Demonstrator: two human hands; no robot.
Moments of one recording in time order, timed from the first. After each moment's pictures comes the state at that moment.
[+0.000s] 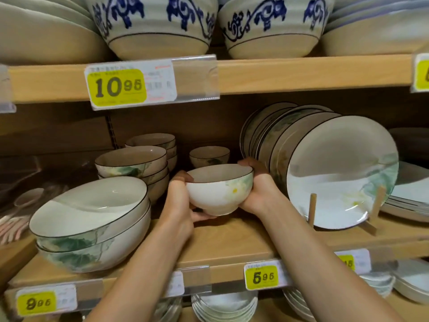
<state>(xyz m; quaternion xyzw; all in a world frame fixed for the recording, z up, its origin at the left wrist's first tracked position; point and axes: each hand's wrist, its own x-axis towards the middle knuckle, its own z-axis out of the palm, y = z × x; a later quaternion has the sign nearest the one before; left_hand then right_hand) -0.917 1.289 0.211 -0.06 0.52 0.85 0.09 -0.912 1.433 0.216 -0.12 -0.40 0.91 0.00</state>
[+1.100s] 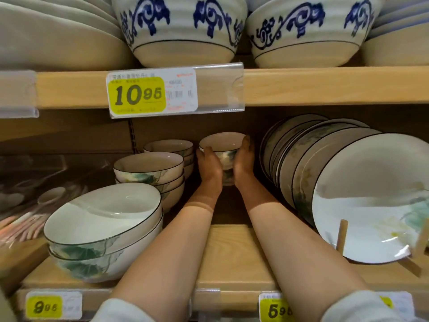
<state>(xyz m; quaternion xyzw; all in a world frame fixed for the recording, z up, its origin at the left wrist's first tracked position) -1.049 1.348 0.237 0.00 0.56 0.82 -0.14 -1.065 1.406 0.236 -0.09 -0.57 0.76 0.30</state>
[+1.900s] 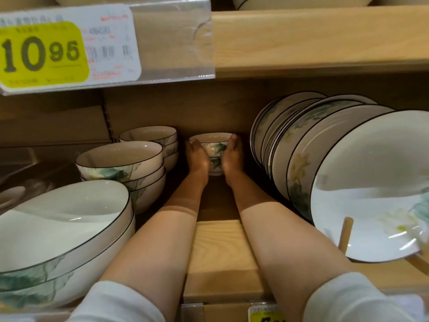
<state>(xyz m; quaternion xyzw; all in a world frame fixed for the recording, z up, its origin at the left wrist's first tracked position) -1.122 1.361 0.198 -0.01 0.63 0.76 -0.14 -1.106 1.426 0.193 -0.10 -0.66 0.68 0.31</state>
